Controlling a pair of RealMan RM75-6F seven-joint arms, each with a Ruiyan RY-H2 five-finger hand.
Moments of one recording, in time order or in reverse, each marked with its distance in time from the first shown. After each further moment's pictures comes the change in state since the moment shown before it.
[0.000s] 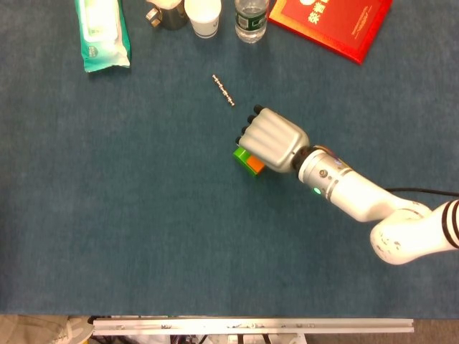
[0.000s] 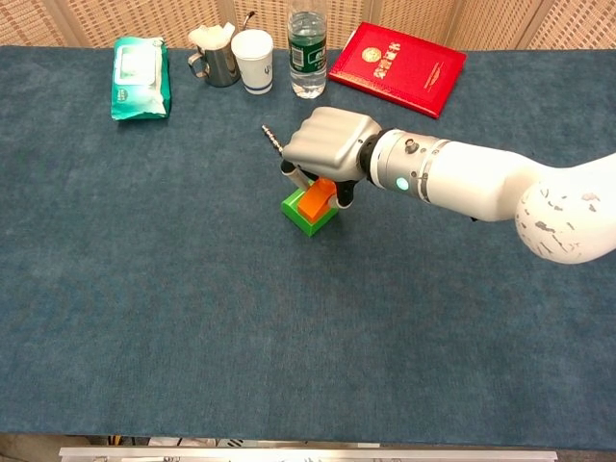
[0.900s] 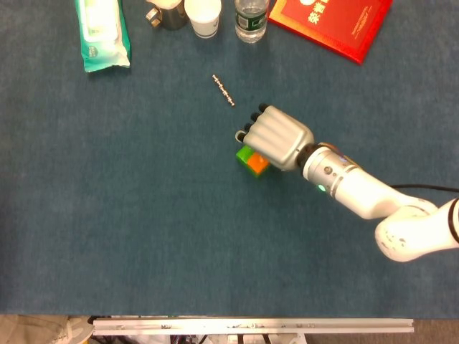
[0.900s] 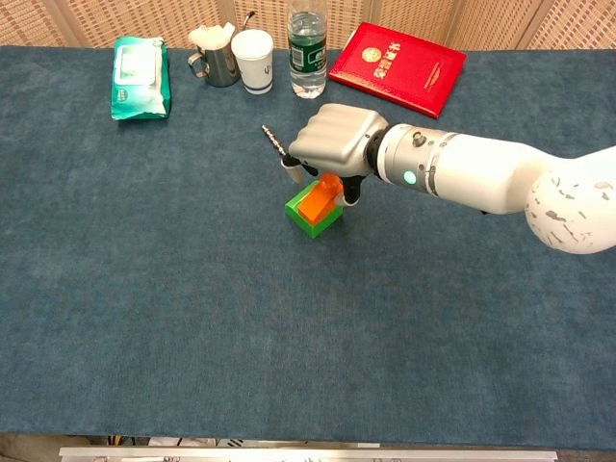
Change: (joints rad) left arm 0.000 0.000 0.000 0.000 0.003 0.001 -0.003; right arm 0.007 0.044 0.001 -0.027 0.019 -0.016 0.015
